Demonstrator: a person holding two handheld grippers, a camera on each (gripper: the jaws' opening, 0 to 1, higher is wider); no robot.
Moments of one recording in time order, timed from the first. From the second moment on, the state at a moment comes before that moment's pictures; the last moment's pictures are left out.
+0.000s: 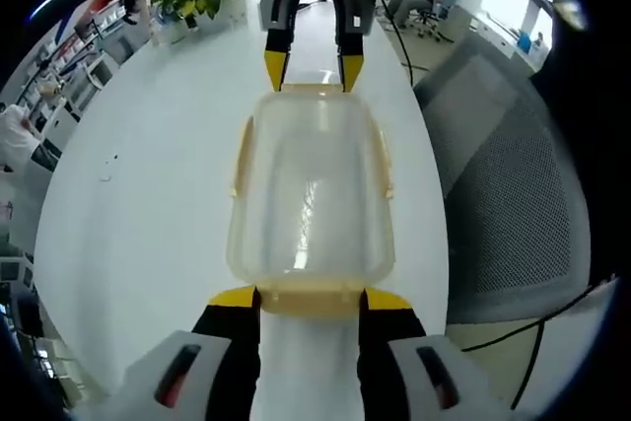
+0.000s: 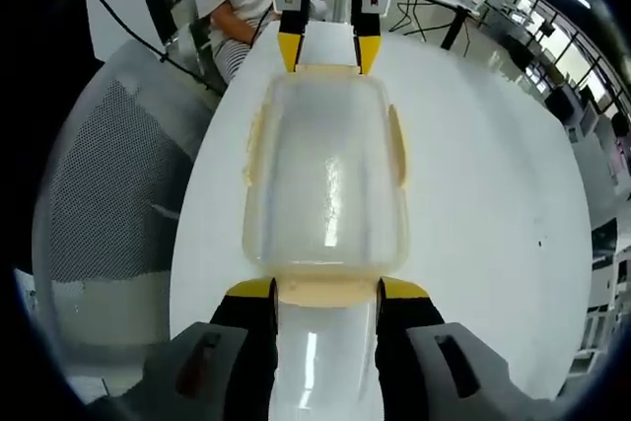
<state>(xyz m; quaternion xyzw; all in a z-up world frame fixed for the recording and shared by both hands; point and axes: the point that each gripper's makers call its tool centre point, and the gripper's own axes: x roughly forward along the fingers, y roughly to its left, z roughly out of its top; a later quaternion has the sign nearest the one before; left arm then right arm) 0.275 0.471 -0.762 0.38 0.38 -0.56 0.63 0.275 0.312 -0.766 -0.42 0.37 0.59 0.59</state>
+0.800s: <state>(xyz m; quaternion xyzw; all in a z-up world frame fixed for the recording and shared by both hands) 0.285 0.392 -0.773 0.38 0.37 -0.58 0.62 0.277 0.231 -0.771 -0.42 0.38 0.57 0.59</state>
